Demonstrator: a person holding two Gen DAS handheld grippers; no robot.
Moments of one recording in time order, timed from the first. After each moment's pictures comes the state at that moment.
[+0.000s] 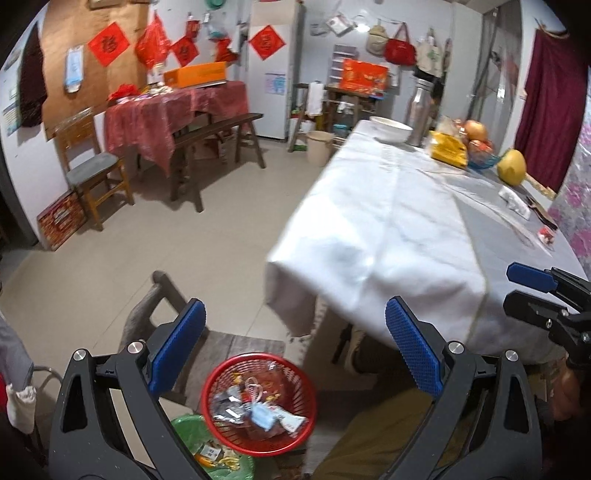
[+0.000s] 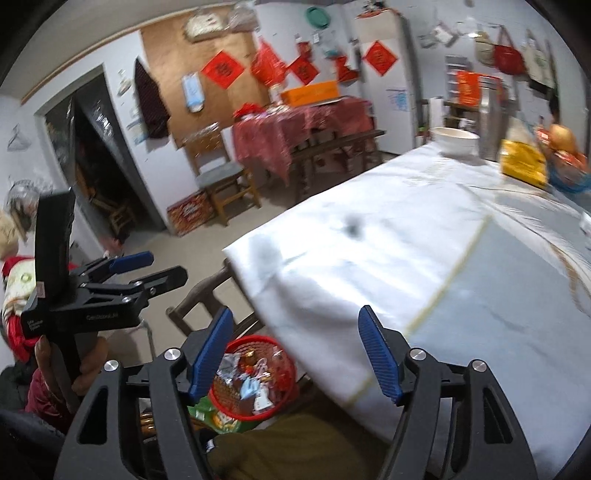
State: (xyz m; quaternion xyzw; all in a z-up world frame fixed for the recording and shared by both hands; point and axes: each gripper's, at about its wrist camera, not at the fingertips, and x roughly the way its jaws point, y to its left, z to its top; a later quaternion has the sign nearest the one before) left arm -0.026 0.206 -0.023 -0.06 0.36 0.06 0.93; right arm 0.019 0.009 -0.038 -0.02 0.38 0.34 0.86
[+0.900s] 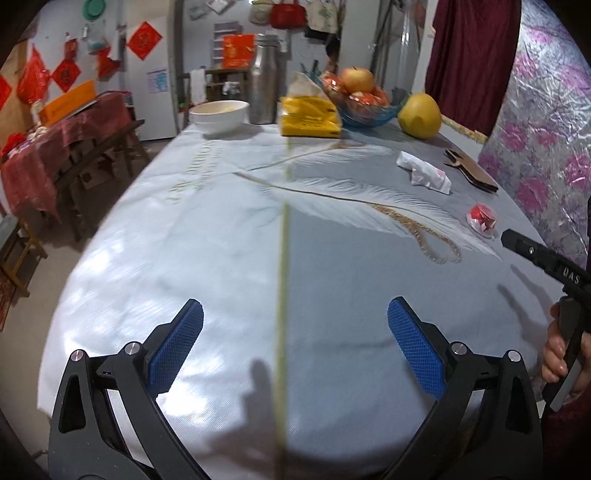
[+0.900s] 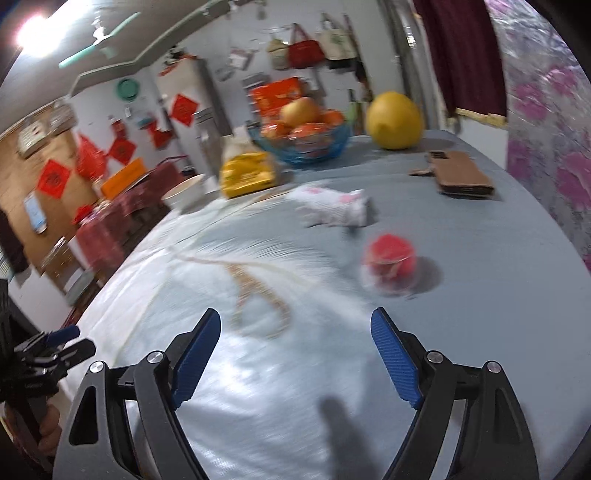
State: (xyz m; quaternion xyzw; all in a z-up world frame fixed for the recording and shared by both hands) left arm 0.144 0.004 -0.025 0.01 0.40 -0.12 0.91; right arm 0.139 -0.273 -0.055 0.11 0.36 0.03 0.93
